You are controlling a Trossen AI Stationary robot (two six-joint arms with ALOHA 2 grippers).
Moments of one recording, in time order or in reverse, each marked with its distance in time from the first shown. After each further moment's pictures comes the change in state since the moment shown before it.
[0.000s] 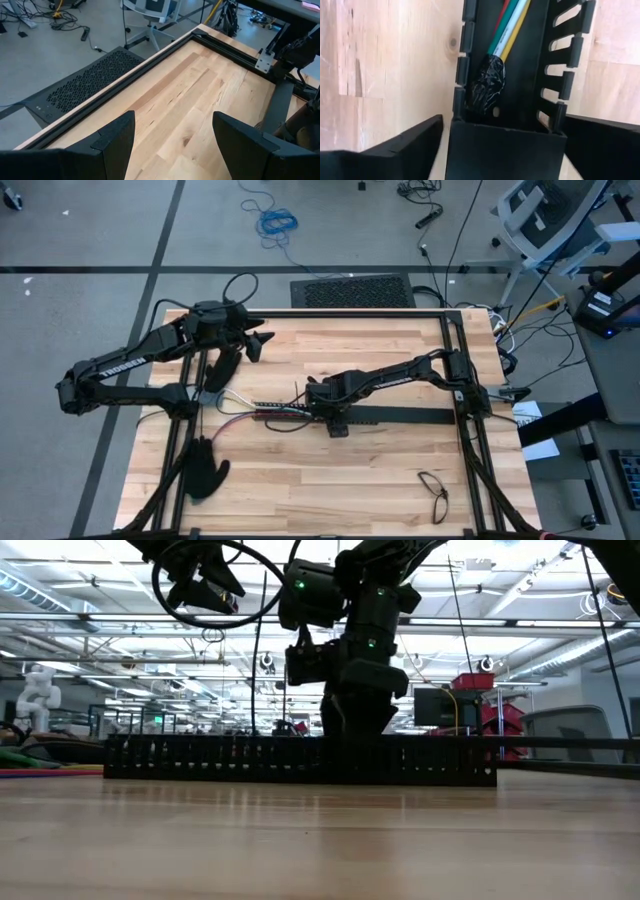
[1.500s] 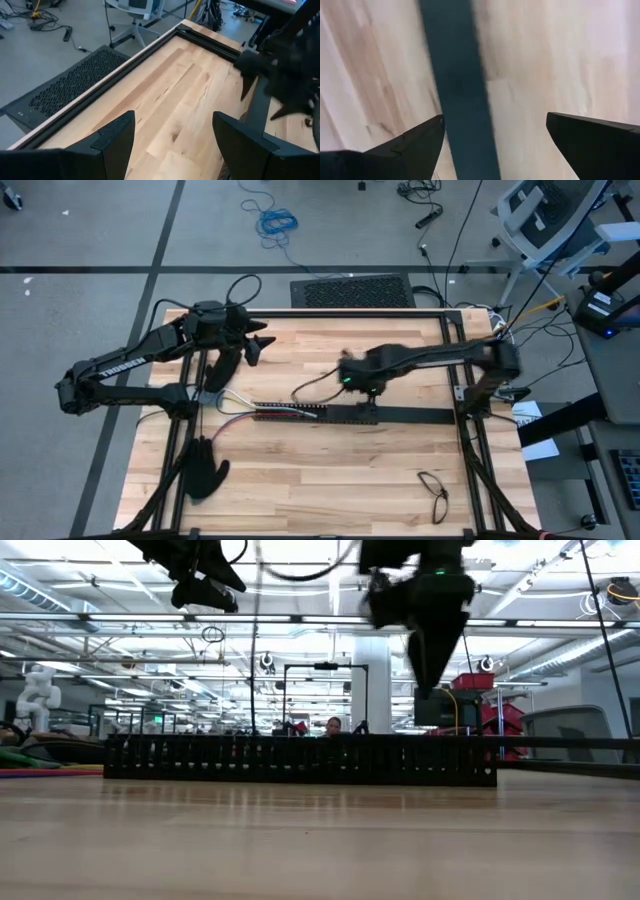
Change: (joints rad) left arm 0.000 0.000 0.001 -0.001 0.081 0.034; right arm -0.068 -0.336 -0.091 -0.374 0.015 0.201
